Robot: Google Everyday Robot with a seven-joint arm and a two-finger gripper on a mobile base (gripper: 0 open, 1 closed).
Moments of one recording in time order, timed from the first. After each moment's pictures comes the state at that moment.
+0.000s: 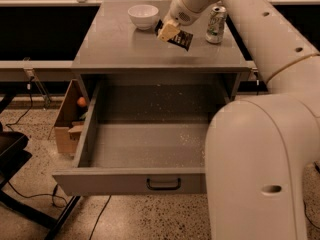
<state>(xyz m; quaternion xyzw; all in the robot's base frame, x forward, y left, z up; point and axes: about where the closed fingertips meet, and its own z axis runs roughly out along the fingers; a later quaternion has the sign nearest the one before) 0.805 -0.029 0.923 -0.60 0.72 0.02 0.36</state>
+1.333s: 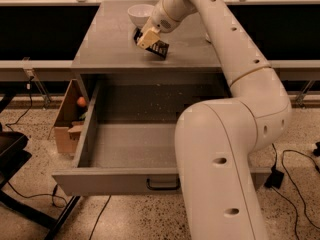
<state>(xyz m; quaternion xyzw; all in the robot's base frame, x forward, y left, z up) 0.826 0.037 0.888 -0.62 0.68 0.10 0.37</state>
